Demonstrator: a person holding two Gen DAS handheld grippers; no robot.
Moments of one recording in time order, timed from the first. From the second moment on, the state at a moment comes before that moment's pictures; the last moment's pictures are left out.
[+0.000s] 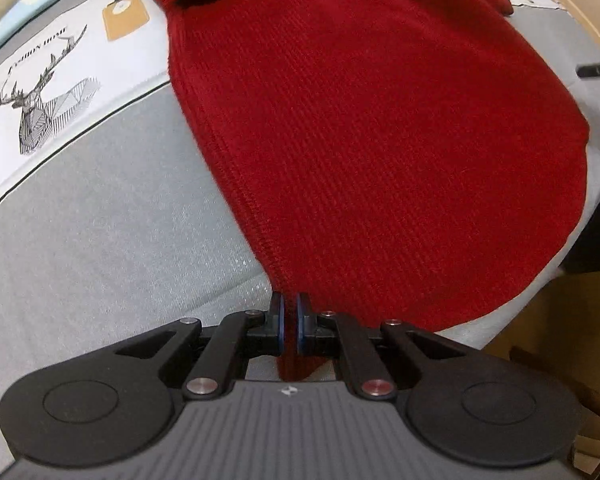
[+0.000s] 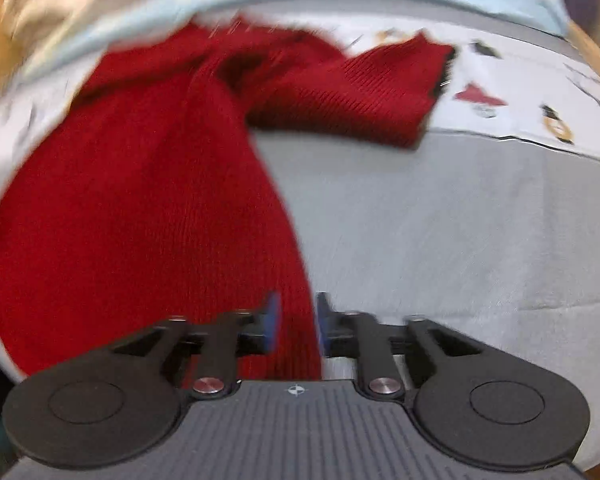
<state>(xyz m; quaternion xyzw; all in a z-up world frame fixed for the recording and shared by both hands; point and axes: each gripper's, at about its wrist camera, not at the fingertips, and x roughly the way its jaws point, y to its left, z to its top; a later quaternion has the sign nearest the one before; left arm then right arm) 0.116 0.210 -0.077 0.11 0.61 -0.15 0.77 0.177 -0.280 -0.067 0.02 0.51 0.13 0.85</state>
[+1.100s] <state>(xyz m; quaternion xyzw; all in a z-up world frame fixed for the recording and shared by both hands) 0.247 0.147 -0.024 0.03 0.52 -0.05 0.85 0.404 -0.222 -0.103 0.04 0.46 0.00 0.89</state>
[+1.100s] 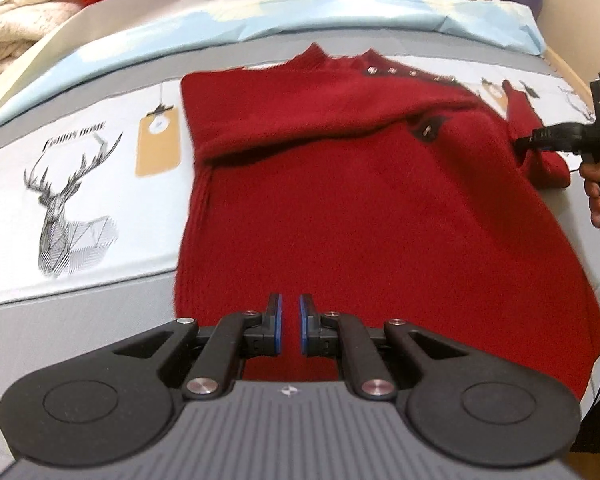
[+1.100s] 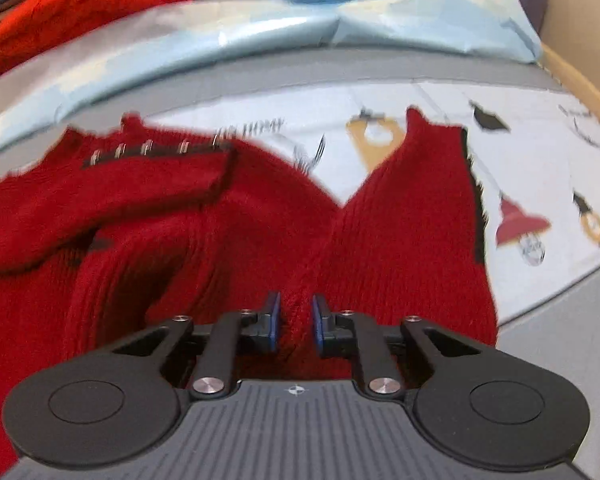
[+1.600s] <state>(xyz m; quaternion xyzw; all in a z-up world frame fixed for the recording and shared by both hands) 0.267 0.136 -0.019 0.03 0.51 -0.05 0.86 0.368 -0.494 -0.102 0.29 0.31 -0.20 0.88</state>
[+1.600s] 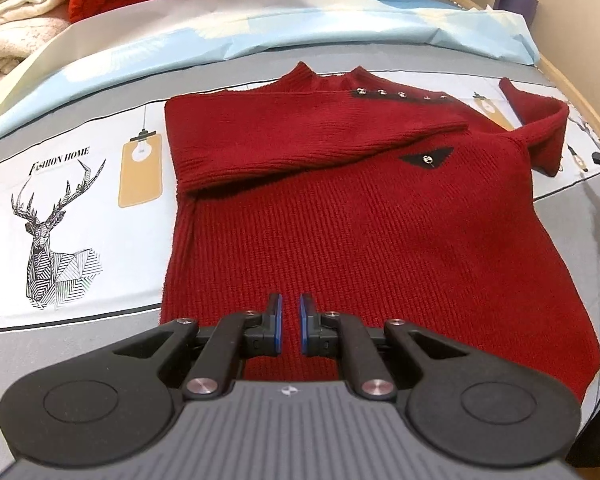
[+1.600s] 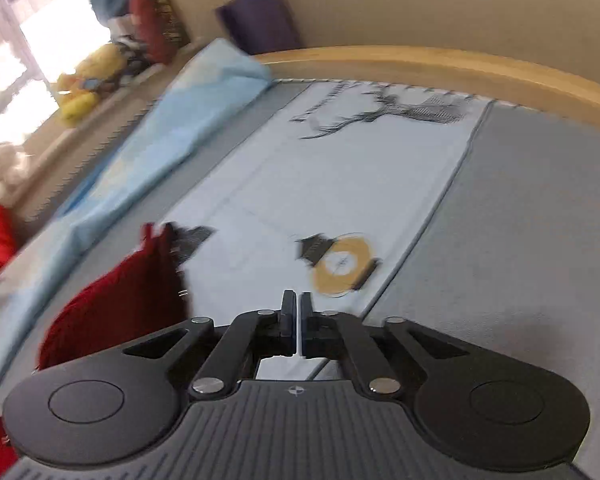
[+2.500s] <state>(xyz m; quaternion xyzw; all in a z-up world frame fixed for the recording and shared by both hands) 0.276 0.142 -0.023 0.02 0.51 -0.04 0.86 0.410 -0.426 -0.036 0.30 0.09 -0.15 0.94</state>
